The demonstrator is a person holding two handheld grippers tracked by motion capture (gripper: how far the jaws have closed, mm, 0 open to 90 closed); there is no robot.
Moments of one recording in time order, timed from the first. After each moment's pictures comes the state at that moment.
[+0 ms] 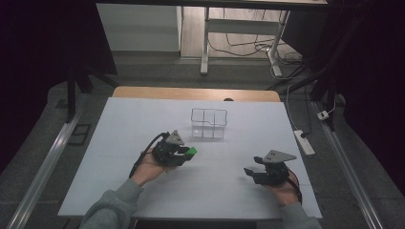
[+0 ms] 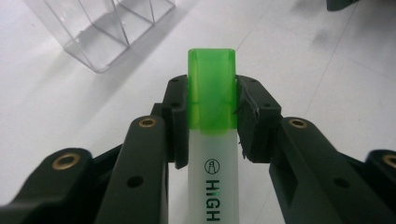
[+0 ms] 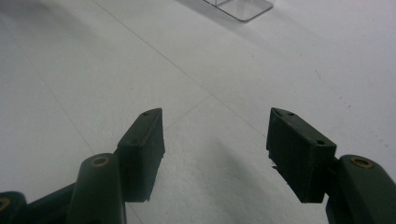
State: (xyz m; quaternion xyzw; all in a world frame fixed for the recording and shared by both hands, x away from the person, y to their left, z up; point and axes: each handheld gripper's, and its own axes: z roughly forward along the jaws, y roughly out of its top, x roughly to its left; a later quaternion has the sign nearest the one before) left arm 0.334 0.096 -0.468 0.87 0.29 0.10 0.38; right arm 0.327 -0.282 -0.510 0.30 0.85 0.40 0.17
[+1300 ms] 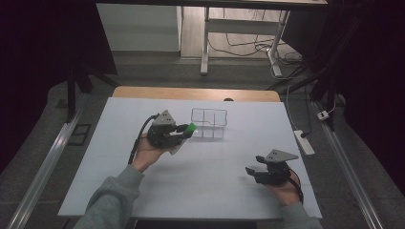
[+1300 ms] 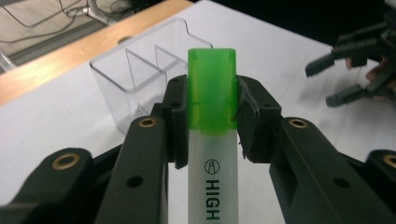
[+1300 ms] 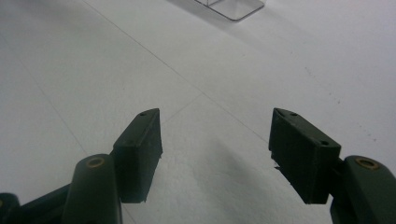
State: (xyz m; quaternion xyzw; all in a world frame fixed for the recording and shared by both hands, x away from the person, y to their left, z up) left arm 0.362 0.112 -0.431 0.81 0.31 0.14 0.49; right arm 0.329 -0.286 -0.509 0.31 0.84 0.40 0.18
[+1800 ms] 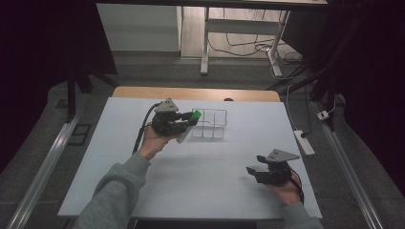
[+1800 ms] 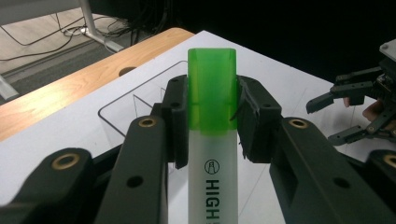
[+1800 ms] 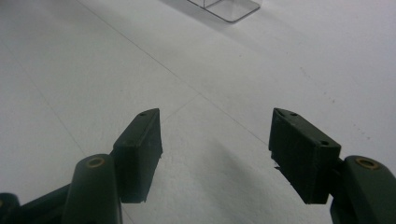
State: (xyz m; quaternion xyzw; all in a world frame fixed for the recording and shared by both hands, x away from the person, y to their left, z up) left arm 0.390 0.104 -0.417 0.78 0.30 0.13 0.52; right arm 0.329 -0.289 -0.509 0.31 0.84 0.41 0.18
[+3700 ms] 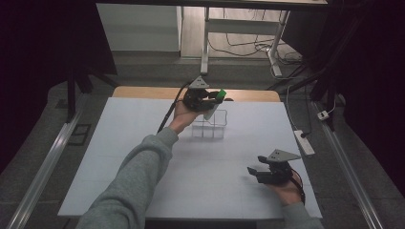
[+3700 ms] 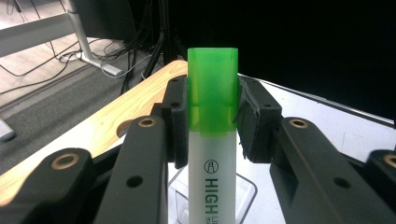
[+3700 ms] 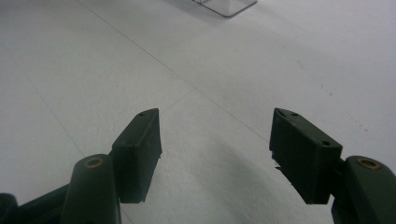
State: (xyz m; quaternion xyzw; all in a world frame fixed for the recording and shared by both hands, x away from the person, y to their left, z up) left arm 0.481 0.031 -0.406 0.79 0.26 0.16 0.54; right arm 0.330 -0.293 -0.511 0.32 0.84 0.41 0.17
